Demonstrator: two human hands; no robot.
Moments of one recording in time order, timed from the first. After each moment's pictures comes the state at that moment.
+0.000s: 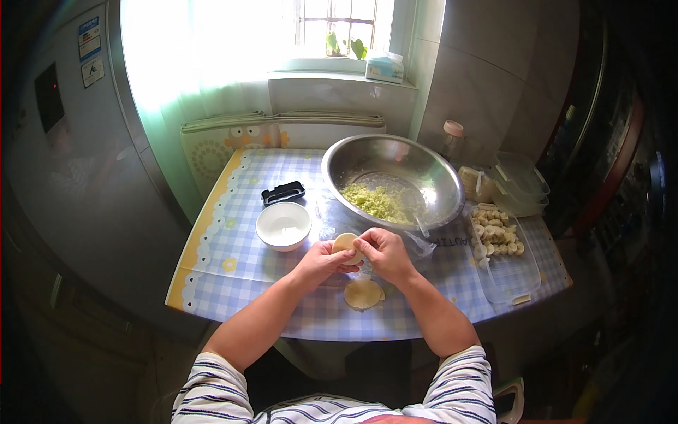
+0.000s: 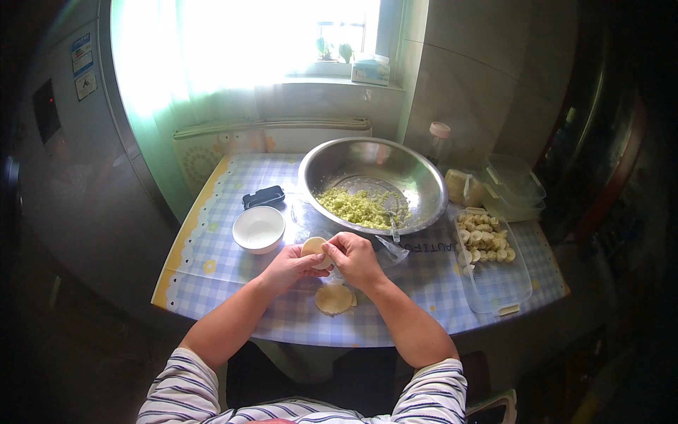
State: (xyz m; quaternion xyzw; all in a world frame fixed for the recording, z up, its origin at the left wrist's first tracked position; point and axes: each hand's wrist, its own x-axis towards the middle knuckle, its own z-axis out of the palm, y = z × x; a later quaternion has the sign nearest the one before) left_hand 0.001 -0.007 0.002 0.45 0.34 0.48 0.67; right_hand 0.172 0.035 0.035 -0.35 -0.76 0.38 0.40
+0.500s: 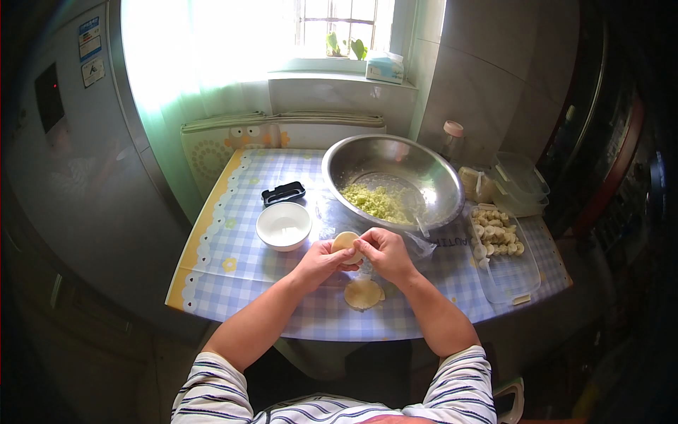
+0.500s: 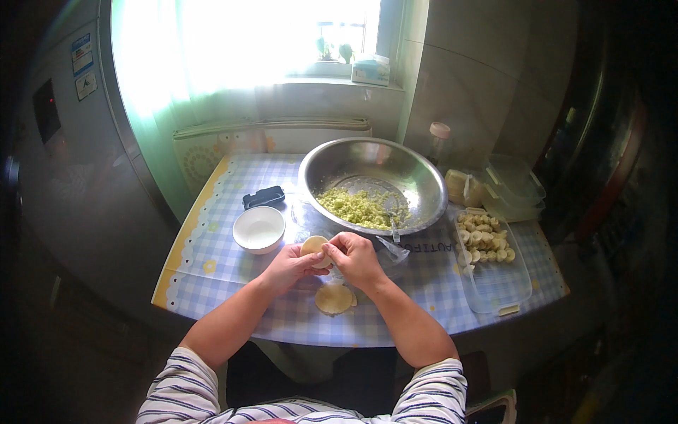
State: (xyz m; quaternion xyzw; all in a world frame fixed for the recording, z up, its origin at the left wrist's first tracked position) left_hand 0.002 -0.008 0.004 0.45 0.34 0.50 0.66; right_hand 0.173 0.037 0.032 -0.35 -0.75 0.39 0.40
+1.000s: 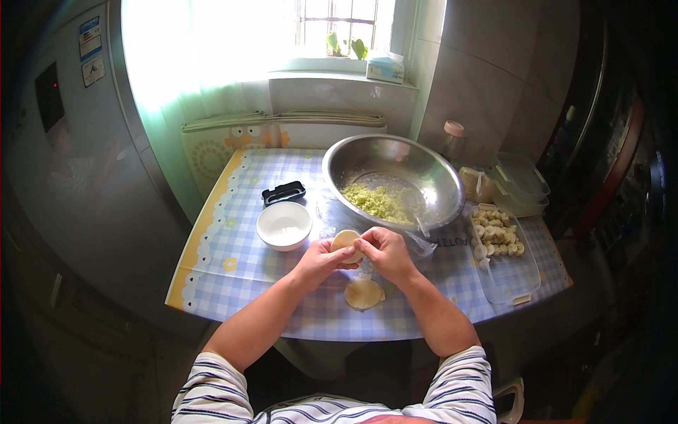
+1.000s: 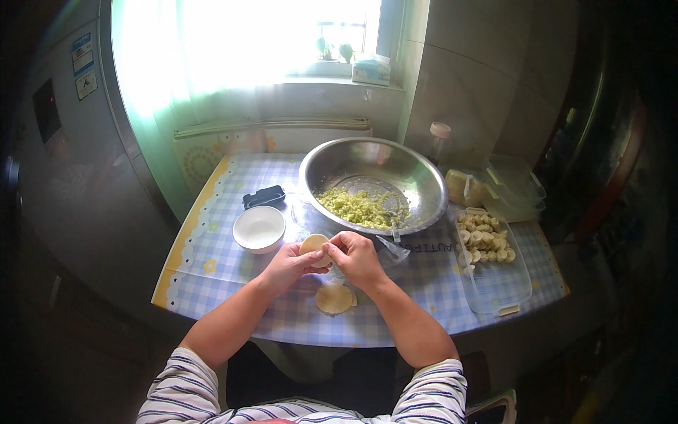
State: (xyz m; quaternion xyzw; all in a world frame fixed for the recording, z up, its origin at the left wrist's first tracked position) left_hand 0.002 -0.009 0.006 0.45 0.34 0.51 0.65; right_hand 0.173 0.037 0.033 -0.34 -0.76 0.39 0.40
